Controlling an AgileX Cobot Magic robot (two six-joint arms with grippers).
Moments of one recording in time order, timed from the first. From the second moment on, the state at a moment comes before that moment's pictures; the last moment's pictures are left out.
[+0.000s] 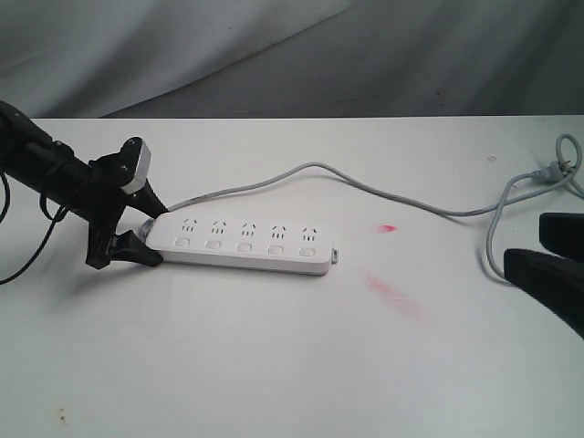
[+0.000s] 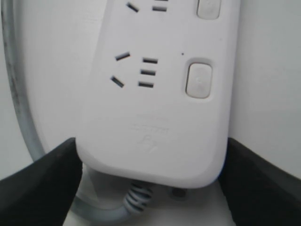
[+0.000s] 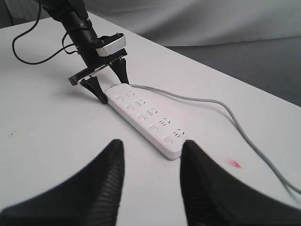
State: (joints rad) left arm 0.15 2.26 -1.45 -0.78 0.94 2.08; right arm 0.44 0.55 -0.47 0.62 0.45 -0.71
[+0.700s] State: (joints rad) left arm 0.15 2.26 -1.45 -0.78 0.94 2.08; right arm 0.44 0.55 -0.47 0.63 0.43 -0.71
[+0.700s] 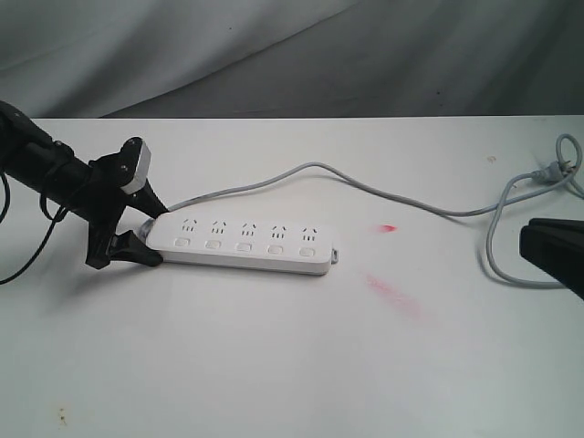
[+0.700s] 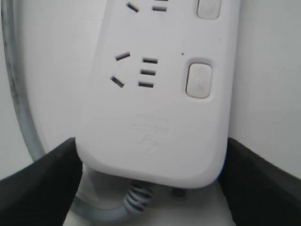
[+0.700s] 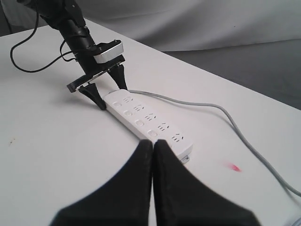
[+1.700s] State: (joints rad) left arm 0.15 2.26 -1.45 -0.78 0.94 2.08; right arm -0.21 0.16 -0.47 0.61 0.51 -0.70
